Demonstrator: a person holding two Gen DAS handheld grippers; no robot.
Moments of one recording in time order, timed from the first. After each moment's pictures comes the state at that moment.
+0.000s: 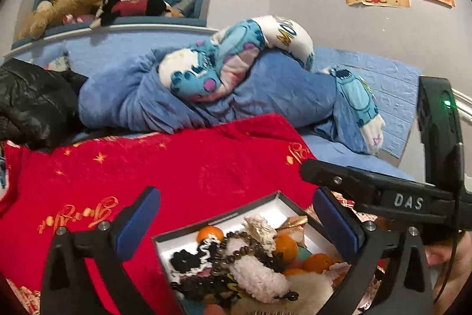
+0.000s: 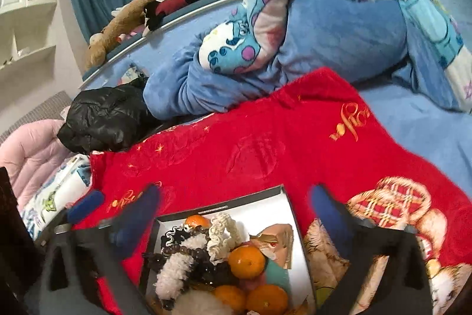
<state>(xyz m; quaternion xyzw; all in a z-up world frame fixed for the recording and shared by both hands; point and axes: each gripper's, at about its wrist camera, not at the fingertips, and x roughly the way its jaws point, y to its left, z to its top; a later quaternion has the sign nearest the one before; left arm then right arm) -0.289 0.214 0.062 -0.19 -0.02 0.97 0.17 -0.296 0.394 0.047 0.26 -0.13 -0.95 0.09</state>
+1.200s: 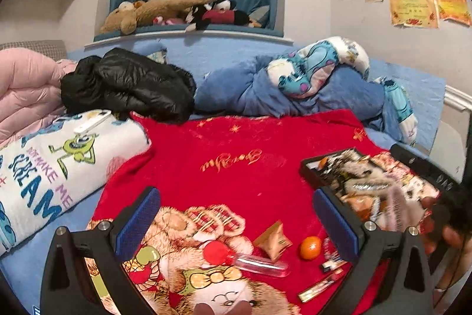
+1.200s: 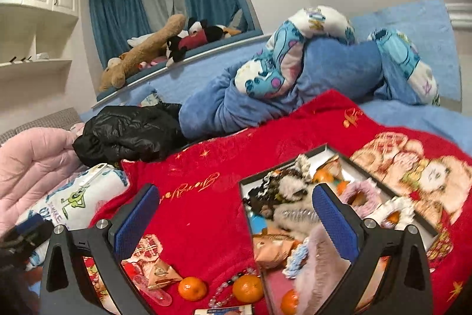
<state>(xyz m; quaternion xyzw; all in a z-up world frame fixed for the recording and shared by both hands) -0.065 -0.044 0.074 -0.21 -0.03 0.98 0.03 -0.113 0.243 0.051 0.16 -0.15 -0.98 0.05</state>
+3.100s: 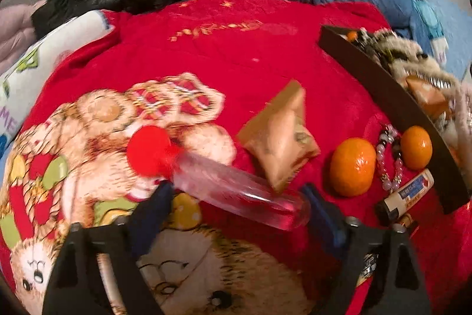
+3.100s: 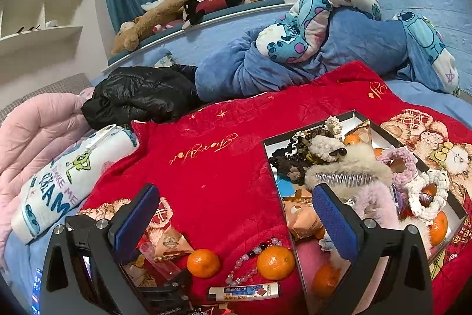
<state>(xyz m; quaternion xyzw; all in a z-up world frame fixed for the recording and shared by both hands) -0.150 0.014 -0.085 -0.42 -0.01 0.91 0.01 -0.123 0.201 0.022 0.23 -0.11 -0.96 0.08</state>
